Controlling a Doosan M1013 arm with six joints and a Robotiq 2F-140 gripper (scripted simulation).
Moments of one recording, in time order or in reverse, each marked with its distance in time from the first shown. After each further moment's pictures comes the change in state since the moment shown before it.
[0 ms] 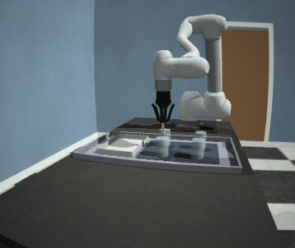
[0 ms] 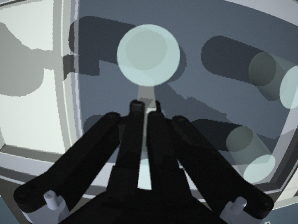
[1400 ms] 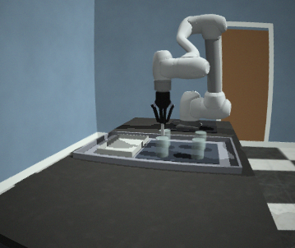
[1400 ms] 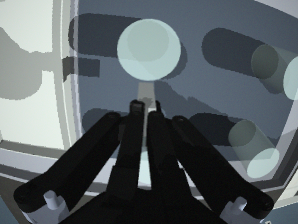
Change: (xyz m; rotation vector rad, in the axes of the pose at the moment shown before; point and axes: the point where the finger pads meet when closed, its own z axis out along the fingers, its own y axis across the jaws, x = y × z) arm -0.014 0.000 0.002 0.000 0.000 0.000
